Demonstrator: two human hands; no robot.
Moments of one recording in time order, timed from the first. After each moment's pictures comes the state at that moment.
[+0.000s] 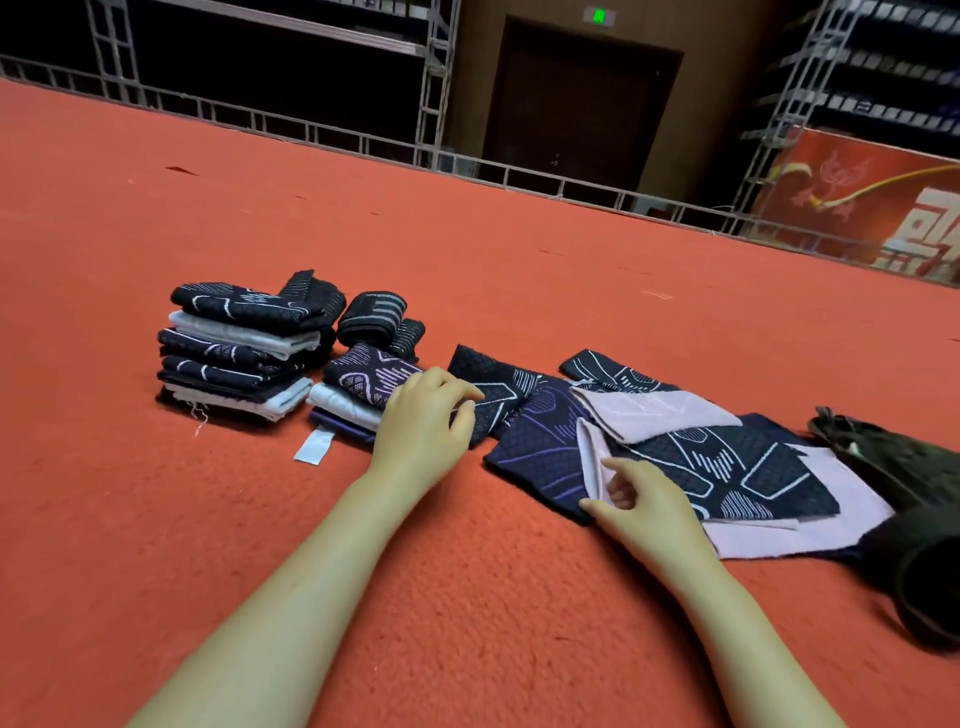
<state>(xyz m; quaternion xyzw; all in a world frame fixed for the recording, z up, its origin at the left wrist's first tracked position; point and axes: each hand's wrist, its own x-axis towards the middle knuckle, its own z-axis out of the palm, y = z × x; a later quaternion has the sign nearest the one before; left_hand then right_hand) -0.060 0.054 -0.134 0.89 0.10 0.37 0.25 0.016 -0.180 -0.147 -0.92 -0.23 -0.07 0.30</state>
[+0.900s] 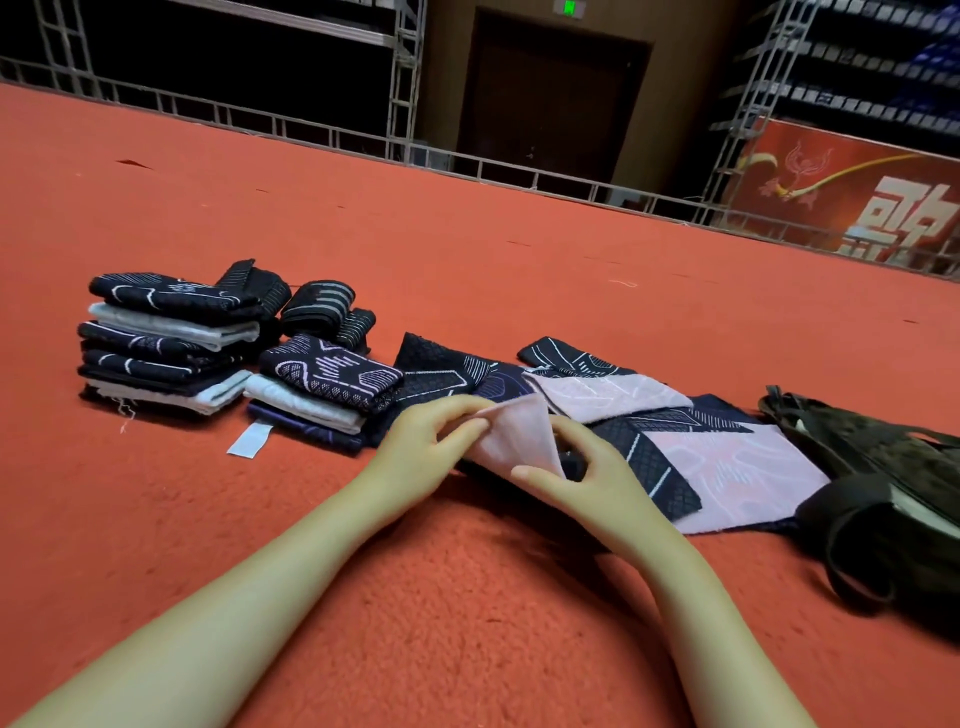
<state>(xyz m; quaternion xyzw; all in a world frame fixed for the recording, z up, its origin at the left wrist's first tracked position) -0.060 -0.004 -0.136 0.82 -0.07 0.31 0.48 -0.011 -0.192 -0.109 -0.81 -0.36 0.03 0.46</state>
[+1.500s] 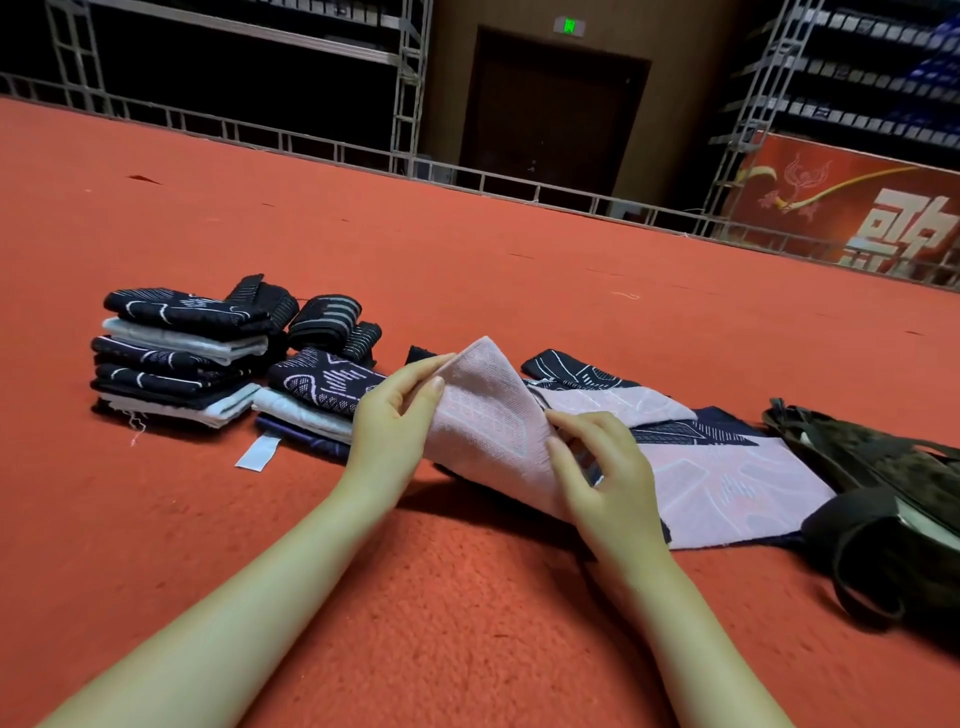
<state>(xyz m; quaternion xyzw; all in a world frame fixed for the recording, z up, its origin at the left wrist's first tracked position) -0.072 0.002 -0.110 0.68 0.04 0.42 0.60 -0.006 -0.182 -0.121 -0.77 -0.38 -0.25 0.45</state>
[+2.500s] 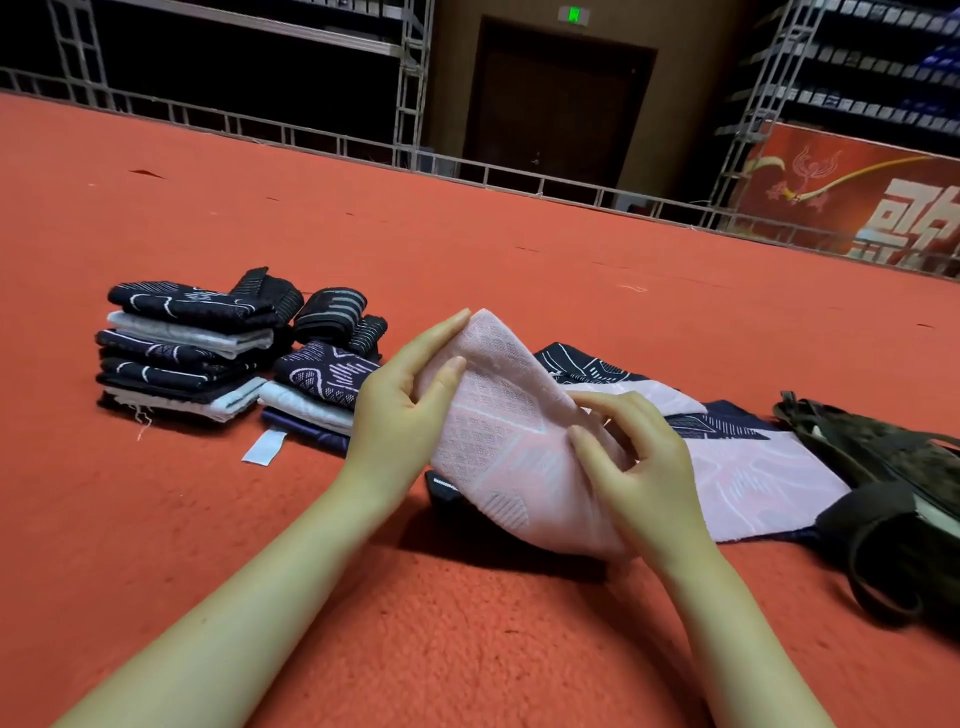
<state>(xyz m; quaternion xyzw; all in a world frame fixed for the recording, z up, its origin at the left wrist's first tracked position) -0.088 -0.003 -0.092 0.70 -0.03 0.45 0.56 -0.010 -0.192 -0.099 -0.76 -0.40 -0.24 0.45</state>
